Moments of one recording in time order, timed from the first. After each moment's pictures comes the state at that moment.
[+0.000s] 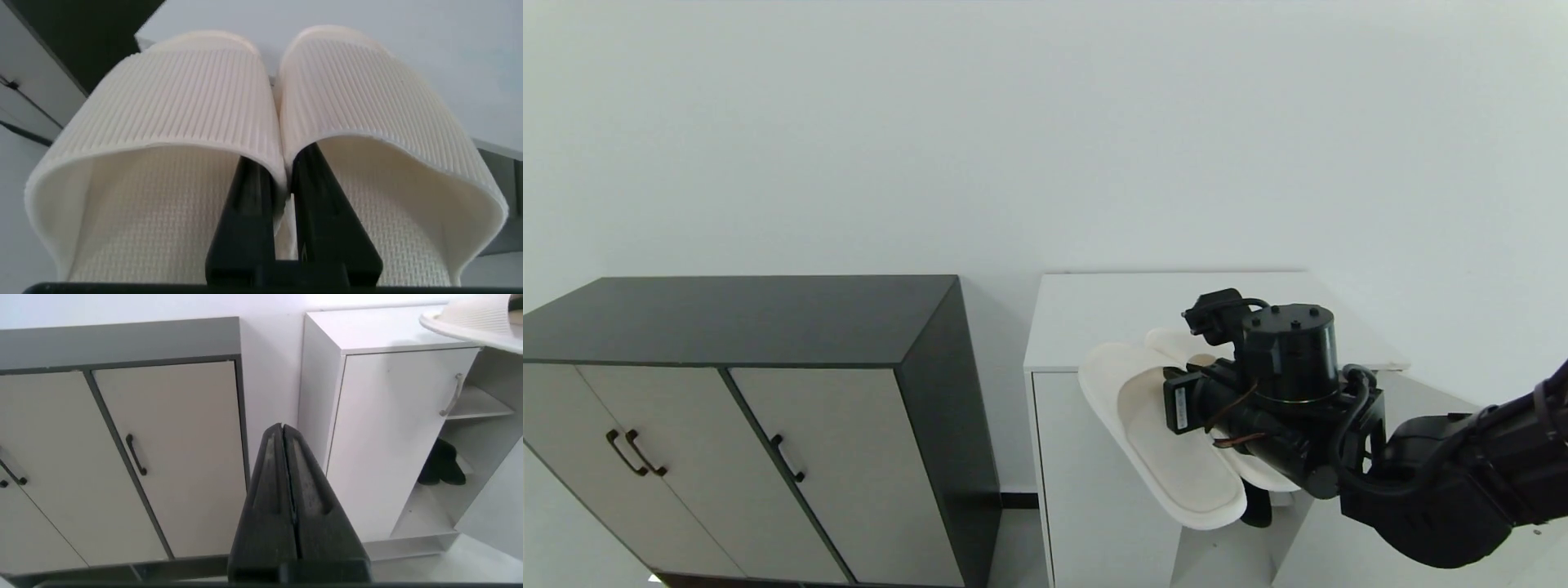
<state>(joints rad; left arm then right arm) 0.00 0.00 0.00 0.00 -0.06 0.03 0.72 1.87 -0.85 -0.72 -0.34 0.10</state>
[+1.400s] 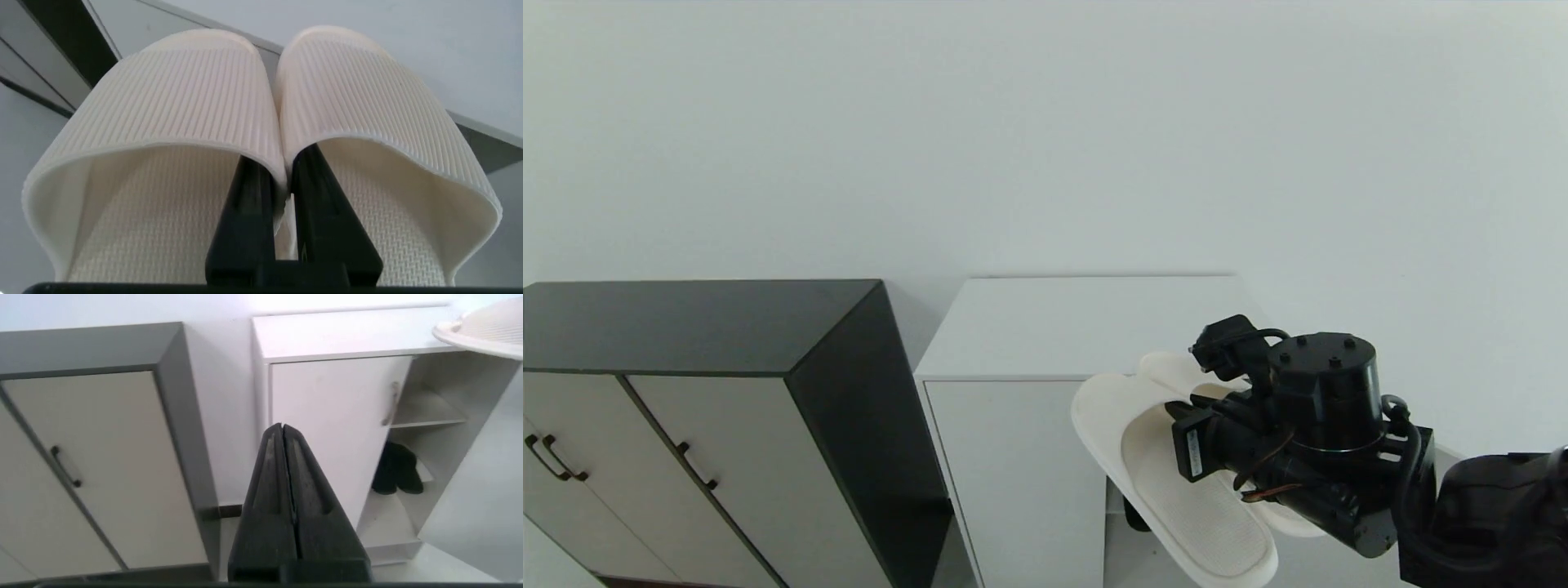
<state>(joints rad) 0.00 0.00 0.00 0.00 -0.06 0.03 0.79 1.77 -0.72 -0.72 -0.33 0.08</state>
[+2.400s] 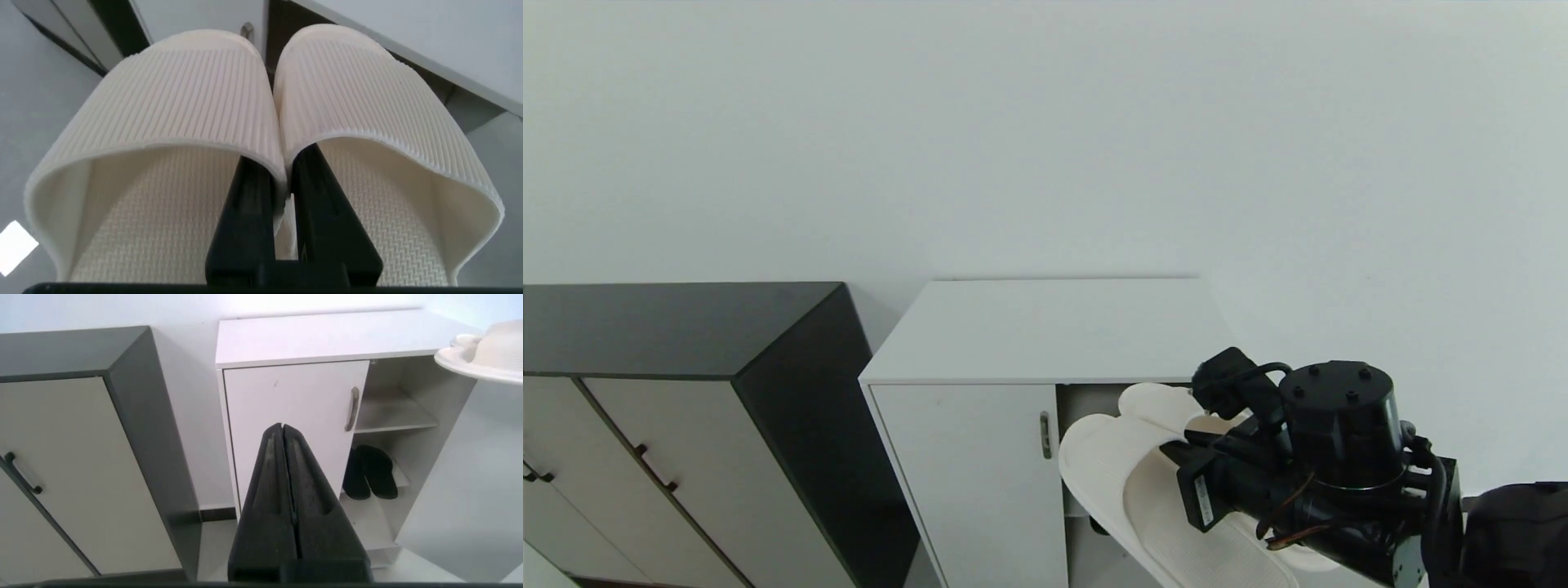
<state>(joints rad) 0.00 0.00 0.00 0.00 -0.06 0.03 0.82 1.74 -0.64 -0.72 -0.20 0.05</state>
